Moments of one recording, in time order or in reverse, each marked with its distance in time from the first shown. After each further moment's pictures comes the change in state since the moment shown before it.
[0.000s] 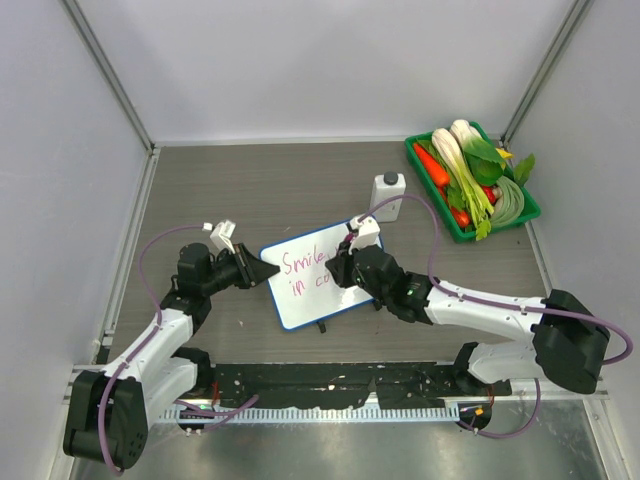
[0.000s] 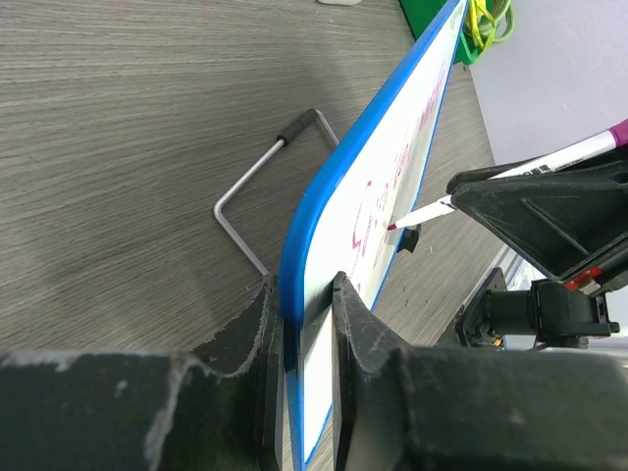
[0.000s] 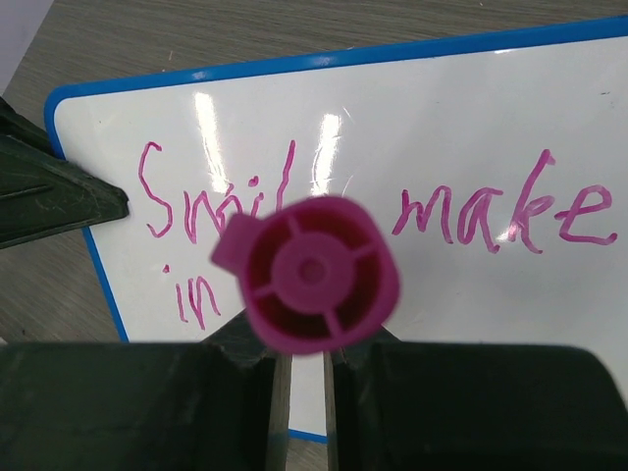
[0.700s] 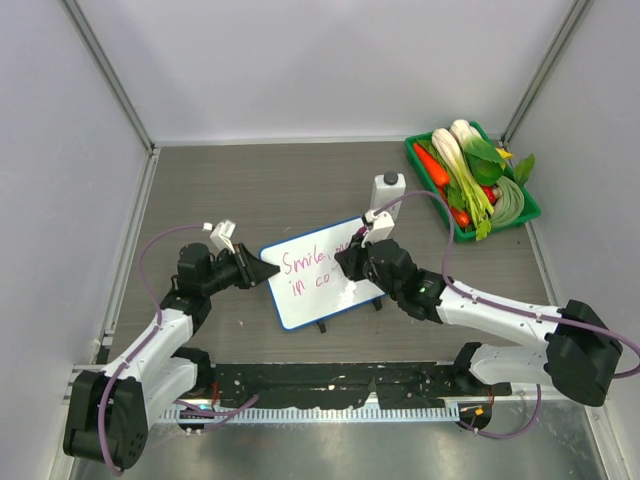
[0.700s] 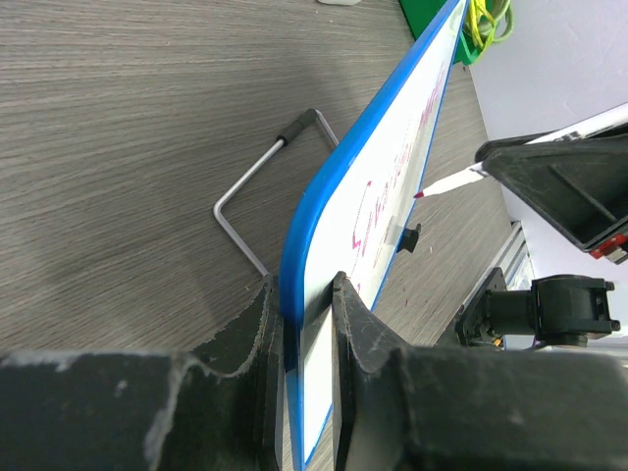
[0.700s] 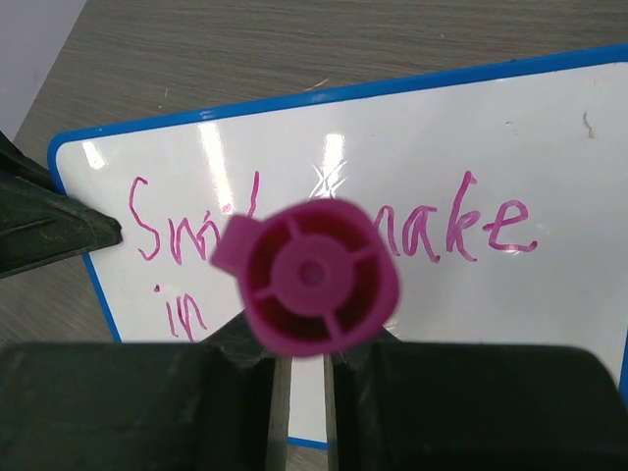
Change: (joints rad) left arm 0.000 0.000 0.000 0.000 0.001 0.000; right arm -0.068 -0.087 -0.022 -0.012 -0.035 0.004
